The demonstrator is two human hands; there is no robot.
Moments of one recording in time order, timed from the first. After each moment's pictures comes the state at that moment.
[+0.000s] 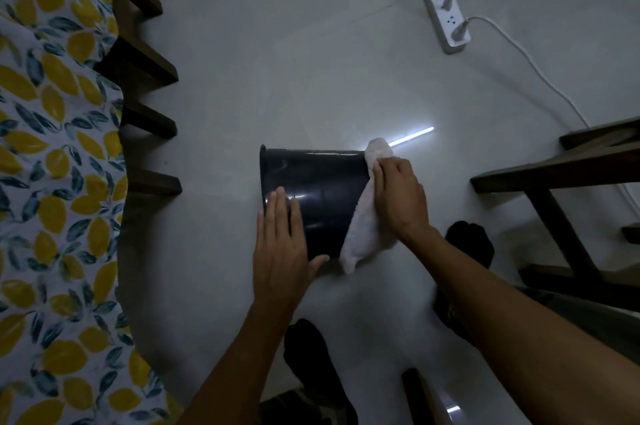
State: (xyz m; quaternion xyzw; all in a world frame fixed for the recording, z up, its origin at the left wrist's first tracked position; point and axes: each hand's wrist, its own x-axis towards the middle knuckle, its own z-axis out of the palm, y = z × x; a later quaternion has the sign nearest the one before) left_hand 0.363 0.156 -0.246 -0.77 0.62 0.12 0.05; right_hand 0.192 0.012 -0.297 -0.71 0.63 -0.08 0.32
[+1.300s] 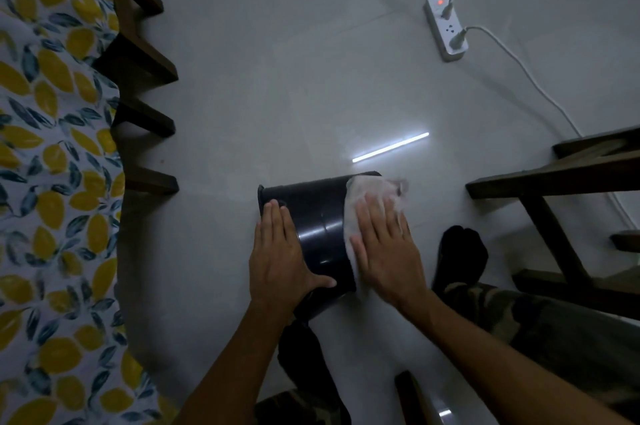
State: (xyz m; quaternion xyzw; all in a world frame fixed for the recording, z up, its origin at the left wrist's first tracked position) left_hand 0.368 0.161 -0.251 -0.79 0.56 0.23 0.10; right_hand 0.170 0.104 -0.305 -0.84 0.48 0.04 0.23
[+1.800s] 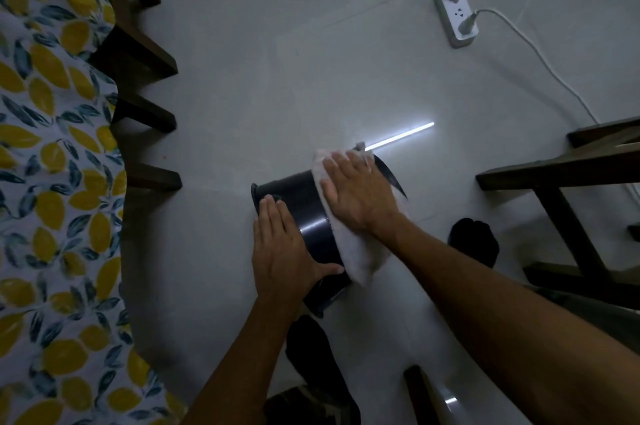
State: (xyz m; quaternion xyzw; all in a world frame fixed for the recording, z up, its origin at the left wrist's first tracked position) left_hand 0.370 0.157 -0.250 -0.81 0.53 0.22 0.08; right_hand 0.249 0.016 -0.313 -0.87 0.43 0.03 0.23
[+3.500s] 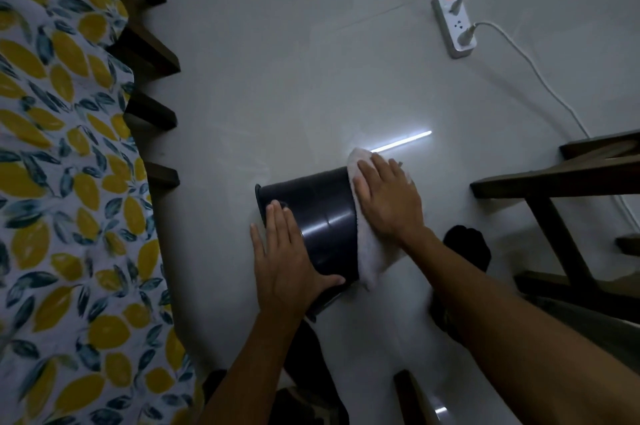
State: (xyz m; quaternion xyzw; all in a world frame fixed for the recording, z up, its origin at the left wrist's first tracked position) left_hand 0.354 0.170 -0.253 -0.81 0.55 0.18 0.11; right_hand 0.202 0.019 -0.309 -0.79 0.56 -0.02 0.26
